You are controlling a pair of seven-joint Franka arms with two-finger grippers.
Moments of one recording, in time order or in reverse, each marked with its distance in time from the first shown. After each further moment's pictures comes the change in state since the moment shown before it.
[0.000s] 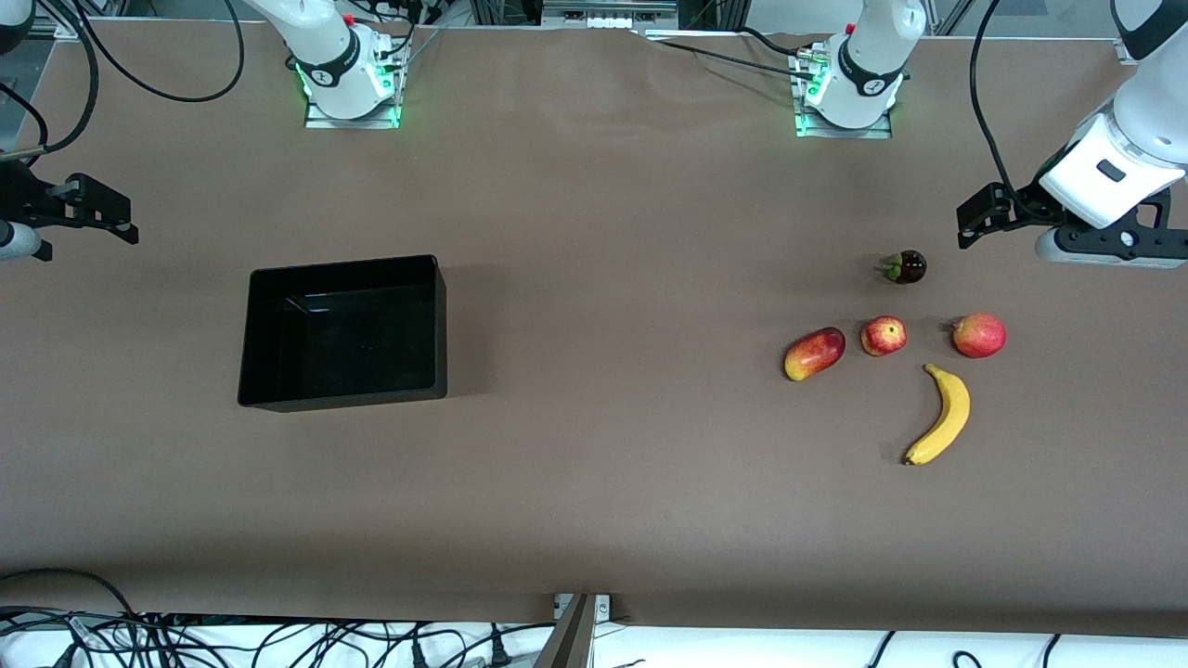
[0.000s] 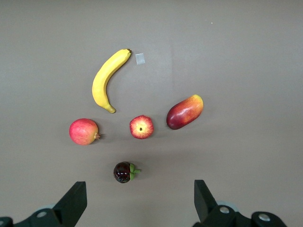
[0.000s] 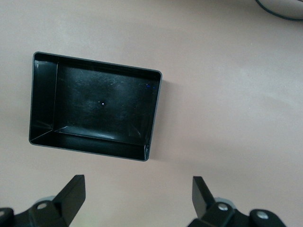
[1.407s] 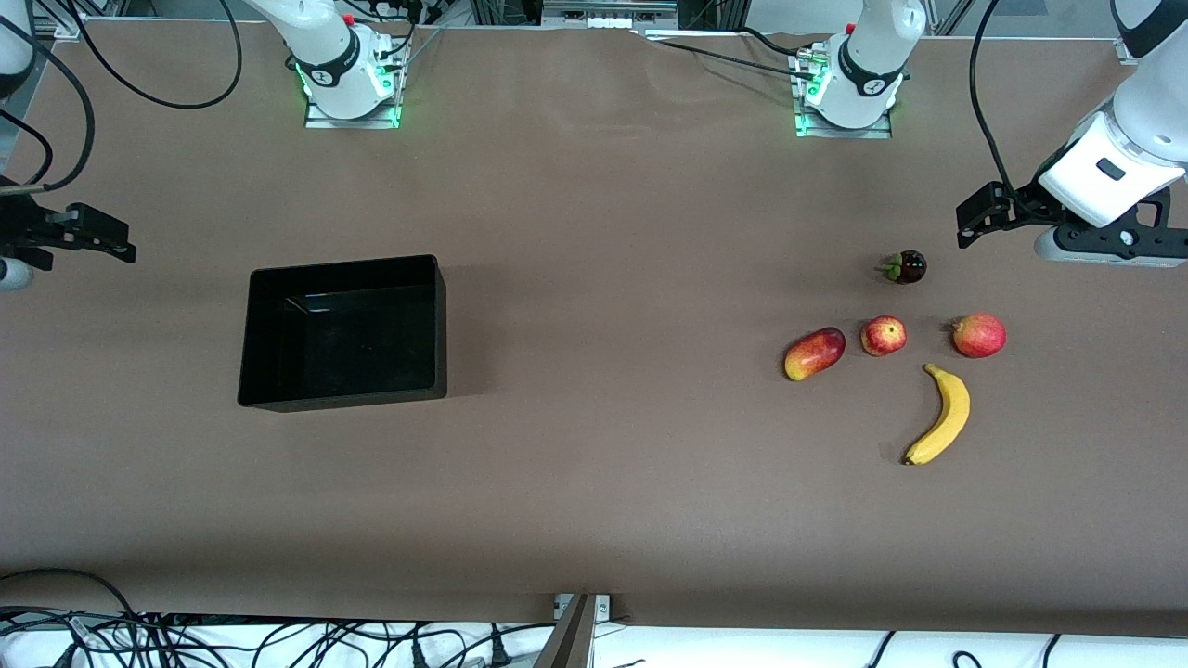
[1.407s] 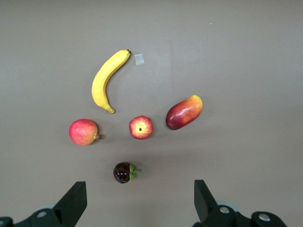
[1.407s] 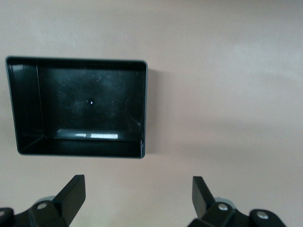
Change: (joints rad) left arm -0.002 0.000 -0.001 0.004 0.000 -0.002 0.000; right arm -0.029 0.064 -0.007 -0.003 -0.001 -0.012 0.091
